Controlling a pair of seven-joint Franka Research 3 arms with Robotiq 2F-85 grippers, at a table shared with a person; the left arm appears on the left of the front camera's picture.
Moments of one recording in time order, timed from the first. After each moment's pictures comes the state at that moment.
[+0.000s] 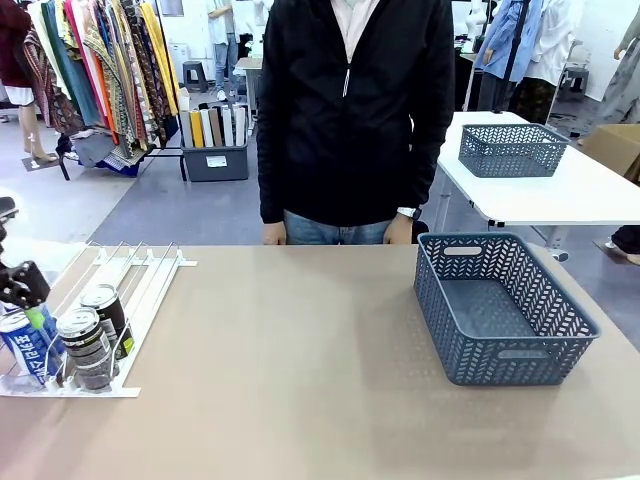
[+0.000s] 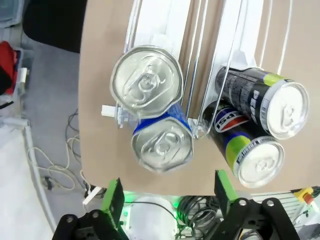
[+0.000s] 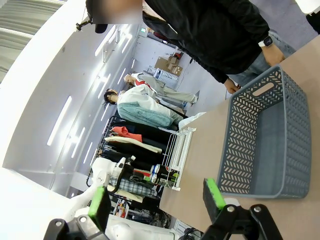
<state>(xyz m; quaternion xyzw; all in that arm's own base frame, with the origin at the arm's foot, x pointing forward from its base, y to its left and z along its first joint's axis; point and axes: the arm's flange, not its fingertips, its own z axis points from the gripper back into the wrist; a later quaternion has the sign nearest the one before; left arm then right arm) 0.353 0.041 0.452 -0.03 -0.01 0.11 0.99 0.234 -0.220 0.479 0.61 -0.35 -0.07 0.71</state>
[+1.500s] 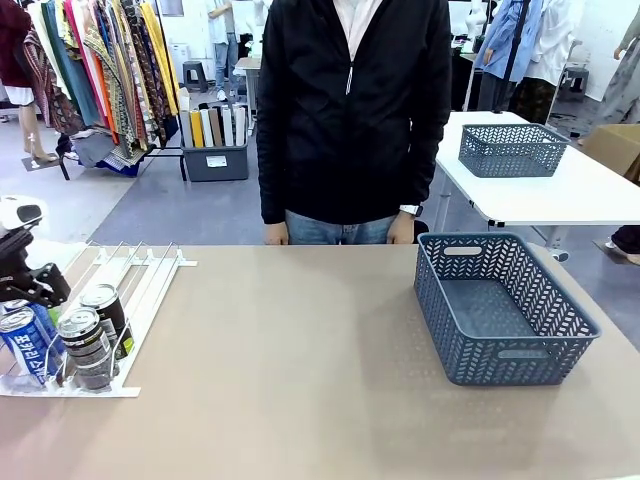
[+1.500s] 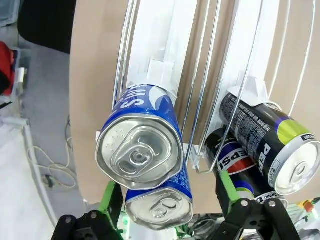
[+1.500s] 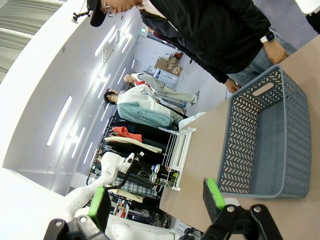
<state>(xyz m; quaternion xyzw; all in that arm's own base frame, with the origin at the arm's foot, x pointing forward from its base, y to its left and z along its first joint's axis) 0.399 0.041 0.412 -0.02 0.02 0.11 0.99 0.234 -0.221 0.479 0.61 -0.35 -0.07 0.71</state>
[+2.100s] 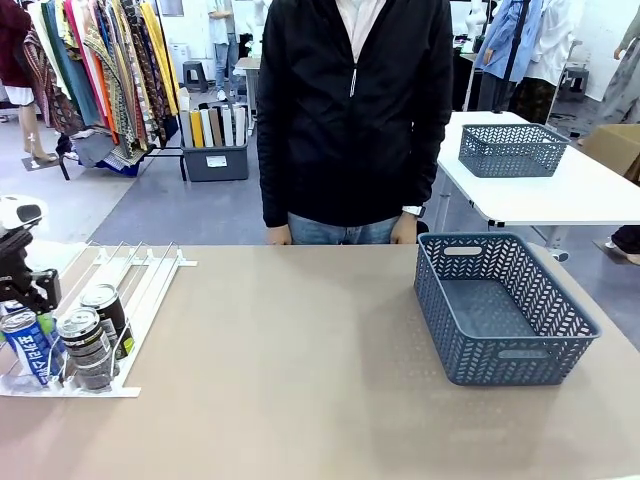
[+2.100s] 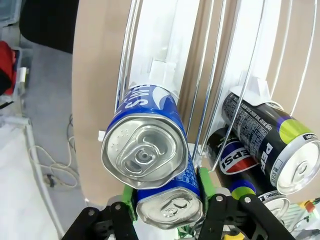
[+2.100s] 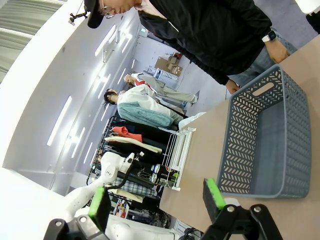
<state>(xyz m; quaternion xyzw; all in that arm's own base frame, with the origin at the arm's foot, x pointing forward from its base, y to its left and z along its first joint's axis) 0.399 0.042 0.413 -0.02 0.02 0.11 0.99 0.234 -0.221 0.479 0.61 -0.35 -0.07 0.71</state>
